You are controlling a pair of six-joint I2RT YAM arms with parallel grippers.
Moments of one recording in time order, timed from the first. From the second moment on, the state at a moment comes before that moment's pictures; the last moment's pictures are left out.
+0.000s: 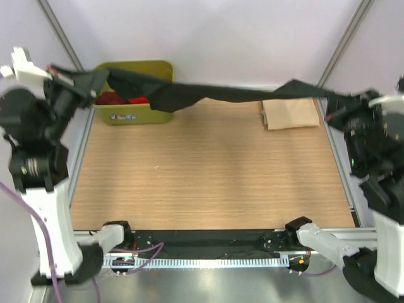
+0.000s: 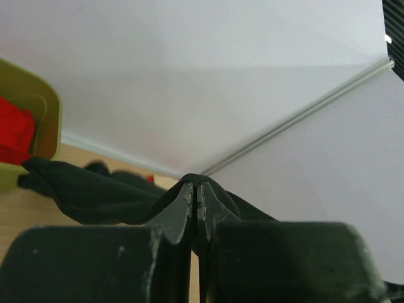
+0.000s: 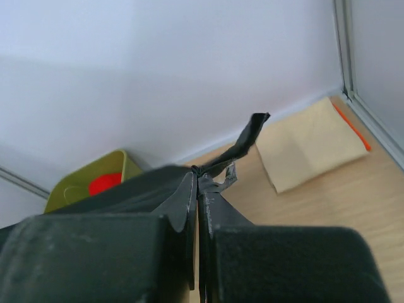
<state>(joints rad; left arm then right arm) 0.05 1.20 2.01 -0.67 0.30 -0.90 0.40 1.04 1.90 -0.81 0.53 0.46</state>
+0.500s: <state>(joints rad) -0.07 0.38 0.83 -0.83 0.31 -0.89 0.40 0.44 1.04 -1.27 0.39 0.85</state>
